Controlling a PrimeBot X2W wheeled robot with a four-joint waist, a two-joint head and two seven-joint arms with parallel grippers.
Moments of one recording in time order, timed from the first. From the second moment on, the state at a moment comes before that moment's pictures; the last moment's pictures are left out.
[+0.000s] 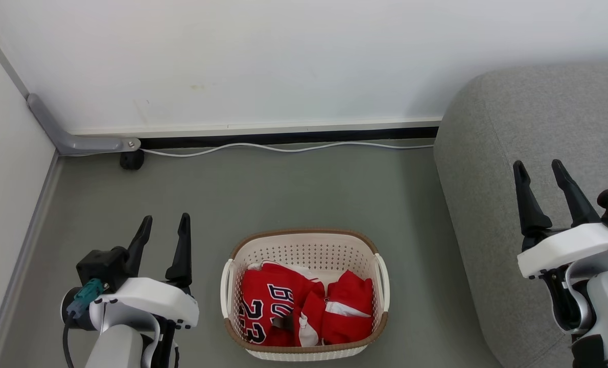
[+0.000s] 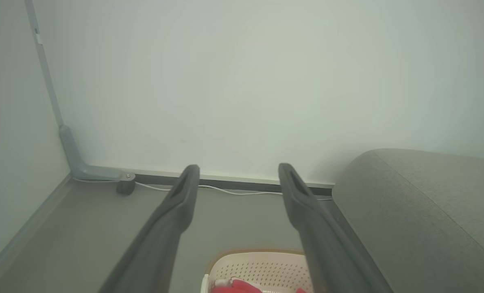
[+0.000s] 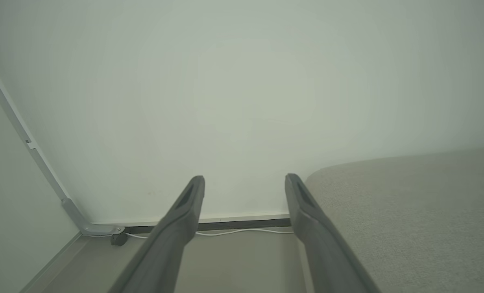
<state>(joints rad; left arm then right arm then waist) -0.24 0.03 -0.02 0.46 -0.29 -0.10 -0.22 -0.37 -0.24 0.15 0.44 0.47 0.13 -0.21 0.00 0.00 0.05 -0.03</state>
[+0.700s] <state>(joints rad) -0.26 0.03 -0.04 0.46 -0.17 -0.07 -0.25 -0.42 -0.26 0.16 0.44 0.35 0.13 -0.25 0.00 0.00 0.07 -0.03</state>
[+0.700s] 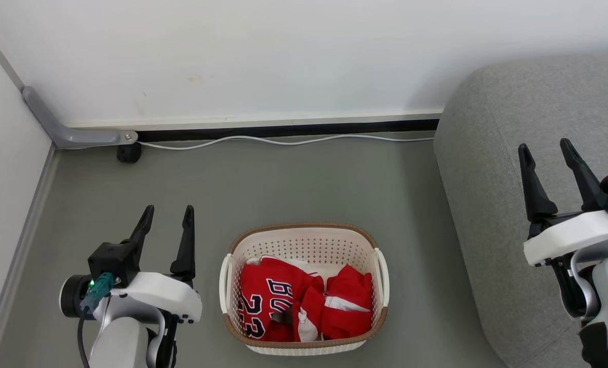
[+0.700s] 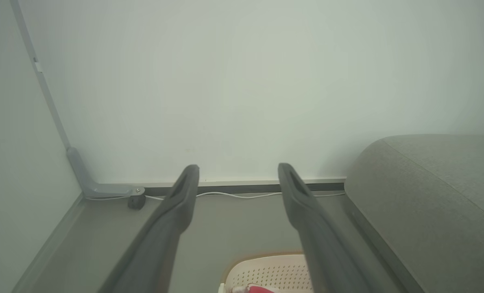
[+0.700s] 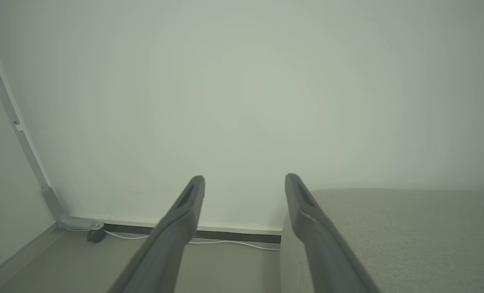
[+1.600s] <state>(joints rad) -0.42 0.03 -0.25 0.40 -0.33 0.06 -0.25 -0.57 -0.35 0.07 0.23 0.42 0.13 -0.25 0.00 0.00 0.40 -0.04</state>
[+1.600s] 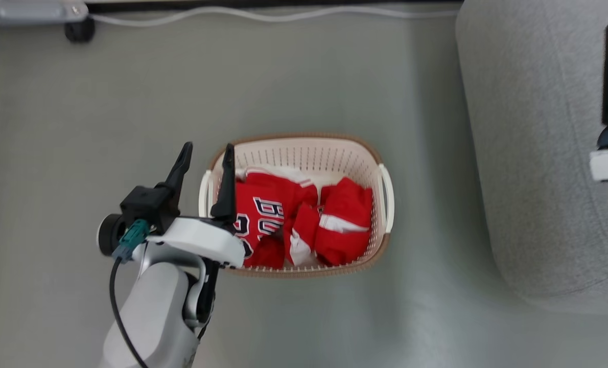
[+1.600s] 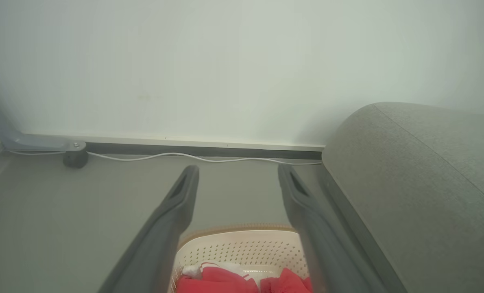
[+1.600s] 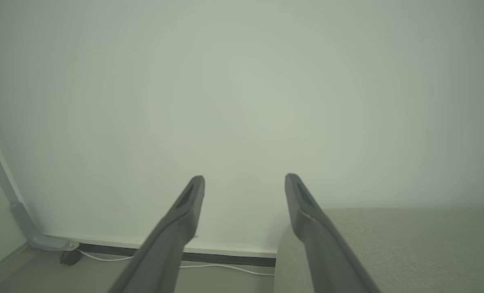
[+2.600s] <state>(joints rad) -0.85 0.04 -0.62 0.84 -0.68 -0.01 -0.26 -0.85 -0.32 0.07 -0.07 0.50 0.13 -0.26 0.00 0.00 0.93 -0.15</state>
